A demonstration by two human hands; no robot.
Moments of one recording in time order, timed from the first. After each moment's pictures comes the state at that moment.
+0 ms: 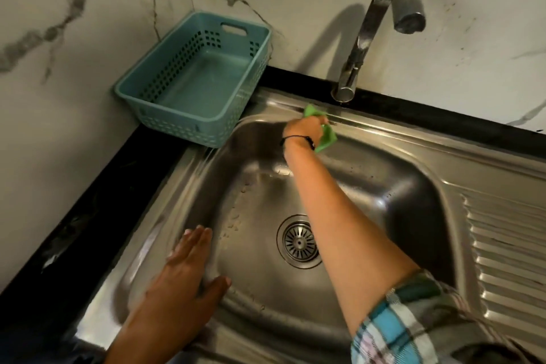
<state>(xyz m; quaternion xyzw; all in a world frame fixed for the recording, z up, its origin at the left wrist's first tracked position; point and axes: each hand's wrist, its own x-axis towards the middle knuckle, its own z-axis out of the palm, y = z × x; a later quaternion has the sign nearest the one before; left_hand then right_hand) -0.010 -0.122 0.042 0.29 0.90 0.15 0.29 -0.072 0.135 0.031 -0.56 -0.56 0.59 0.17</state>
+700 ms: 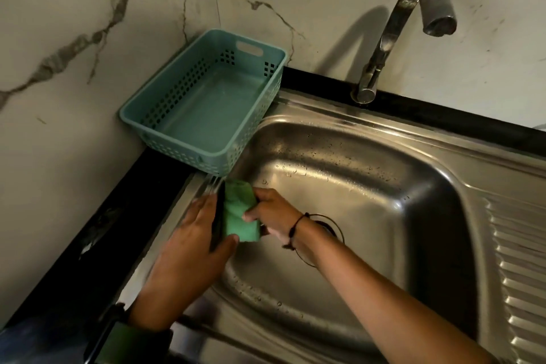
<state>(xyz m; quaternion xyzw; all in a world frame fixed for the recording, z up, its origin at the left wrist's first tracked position) -0.037 -0.117 0.051 0.30 0.90 0.25 0.18 -0.017 0.030 -0.017 -0.31 -0.60 0.73 -0.13</state>
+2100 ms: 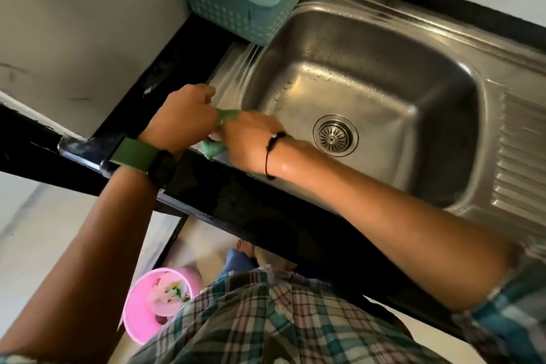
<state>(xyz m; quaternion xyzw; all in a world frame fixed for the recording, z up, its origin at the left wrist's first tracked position) -0.018 -0.200 0.064 0.19 0.92 0.27 0.22 0.051 -0.111 0.059 -0.01 -0.98 0.17 -0.14</state>
